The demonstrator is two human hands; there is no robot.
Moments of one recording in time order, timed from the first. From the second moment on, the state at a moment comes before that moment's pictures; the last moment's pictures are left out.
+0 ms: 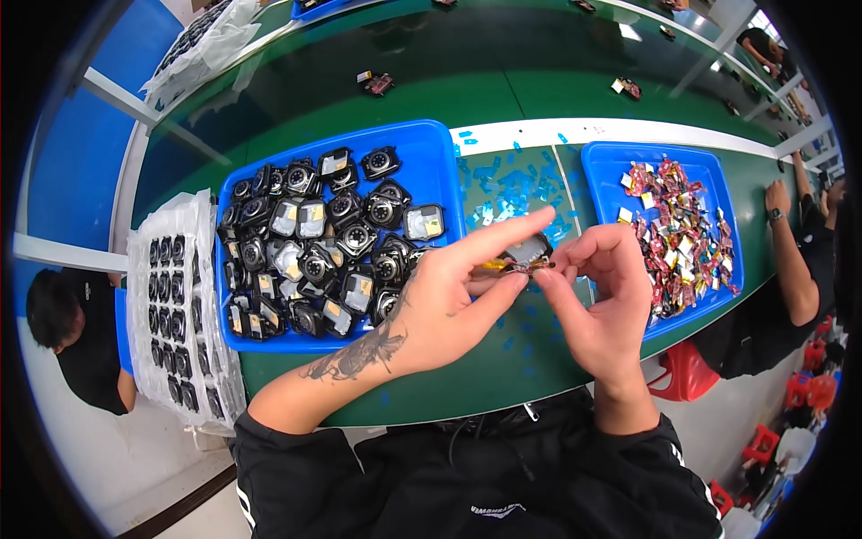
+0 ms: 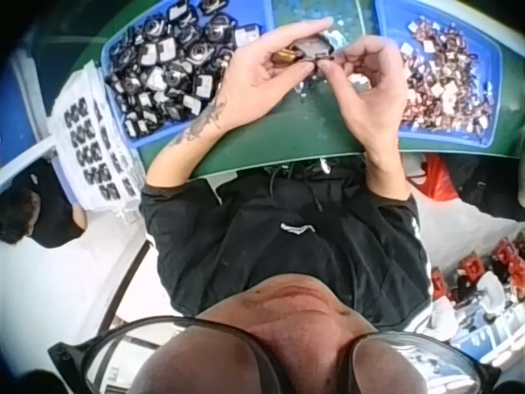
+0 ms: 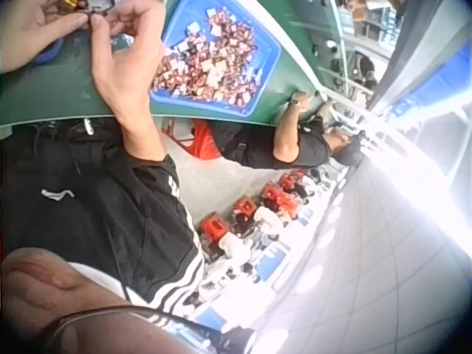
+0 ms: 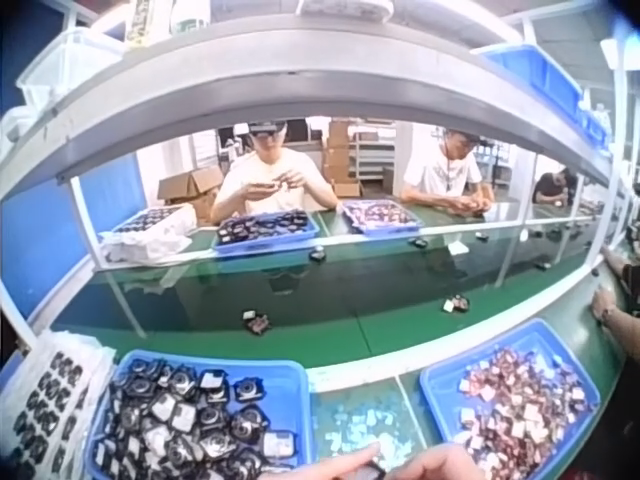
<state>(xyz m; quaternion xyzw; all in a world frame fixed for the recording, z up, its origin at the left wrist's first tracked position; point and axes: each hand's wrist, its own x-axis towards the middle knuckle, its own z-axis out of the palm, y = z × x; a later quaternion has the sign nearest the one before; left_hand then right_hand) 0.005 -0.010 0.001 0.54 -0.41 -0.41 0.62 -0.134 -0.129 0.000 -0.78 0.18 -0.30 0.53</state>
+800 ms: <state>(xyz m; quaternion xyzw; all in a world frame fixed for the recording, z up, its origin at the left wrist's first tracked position) 0.002 -0.007 -0.003 0.53 -0.37 -0.39 0.65 -0.125 -0.132 0.000 -0.70 0.22 -0.22 0.64</state>
